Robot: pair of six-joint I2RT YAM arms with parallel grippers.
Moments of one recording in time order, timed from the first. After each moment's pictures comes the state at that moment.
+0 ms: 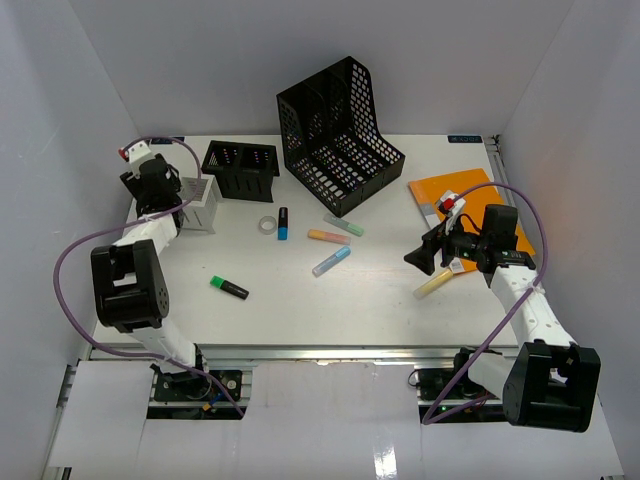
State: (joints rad) left arm 0.16 1.69 1.04 0.39 -0.48 -0.18; right arm -0.05 1.10 0.69 -0.29 -0.93 -0.43
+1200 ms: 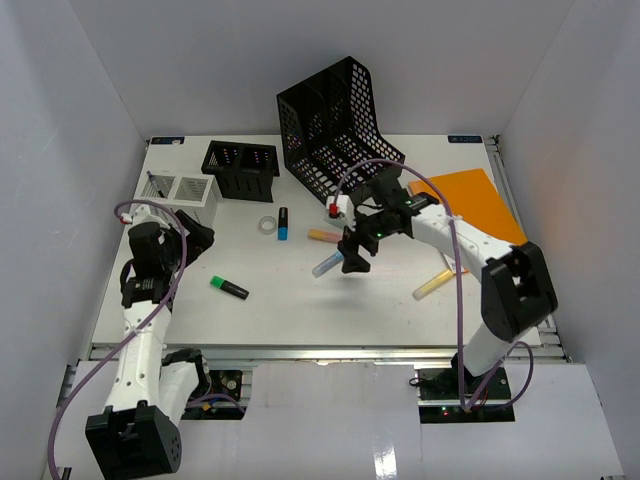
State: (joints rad) left arm 0.16 0.83 0.64 -0.30 0.13 -0.56; right arm 0.57 1.64 1.23 -0.62 -0.67 -0.66
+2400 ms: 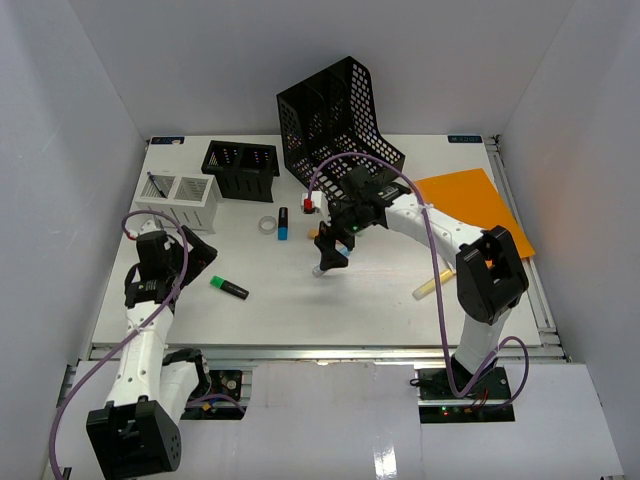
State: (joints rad) left arm 0.16 0.84 0.59 -0.44 0.10 -0.61; right arm 0.67 1.81 1.44 -0.66 -0.71 -0.62
